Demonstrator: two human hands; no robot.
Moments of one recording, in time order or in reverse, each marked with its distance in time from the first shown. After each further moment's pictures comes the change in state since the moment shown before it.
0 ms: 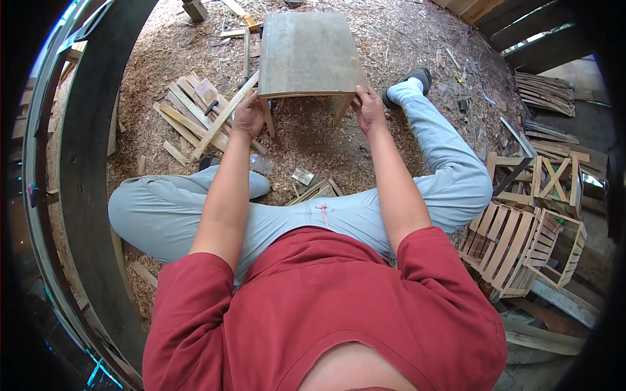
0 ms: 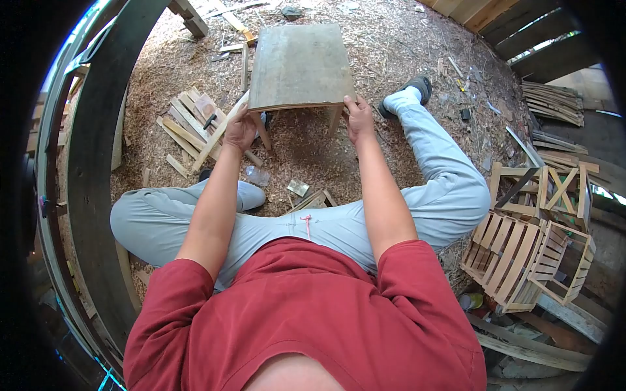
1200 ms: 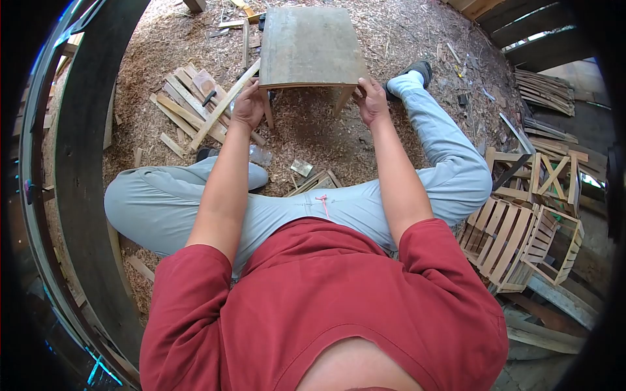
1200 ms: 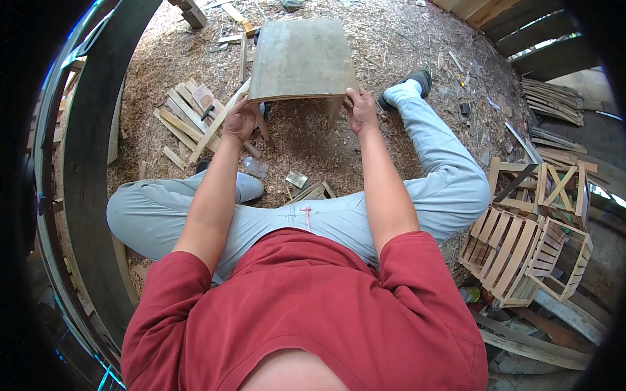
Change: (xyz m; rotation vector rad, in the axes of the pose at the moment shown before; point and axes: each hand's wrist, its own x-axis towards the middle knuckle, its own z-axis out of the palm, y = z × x) left_hand 0.013 -0.006 -0.028 -0.060 -0.194 -0.022; right_hand -0.001 -0.007 -0.005 0.046 -0.052 0.030
